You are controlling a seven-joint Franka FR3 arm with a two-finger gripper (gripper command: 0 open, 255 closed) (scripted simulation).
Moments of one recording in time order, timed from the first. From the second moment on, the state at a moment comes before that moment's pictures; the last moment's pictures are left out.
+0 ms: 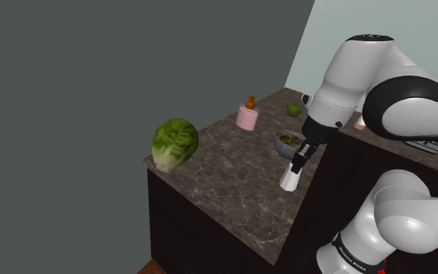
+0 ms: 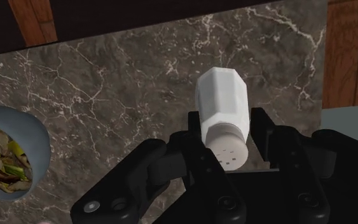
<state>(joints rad) 0.13 -1.04 0.25 -2.73 0.10 1.72 0.17</state>
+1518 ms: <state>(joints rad) -0.06 -0.79 -0.14 -2.49 -0.20 1.76 -0.21</state>
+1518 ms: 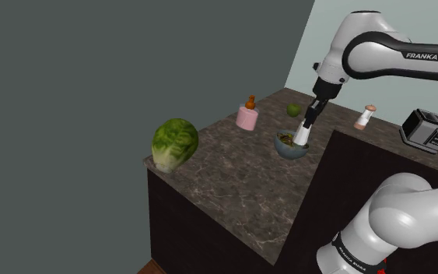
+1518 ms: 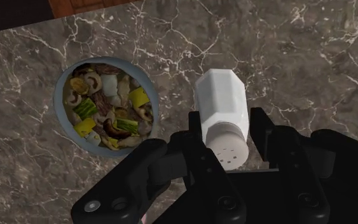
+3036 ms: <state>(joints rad) -0.10 -0.34 -0.46 -2.19 -0.23 1.97 -0.53</state>
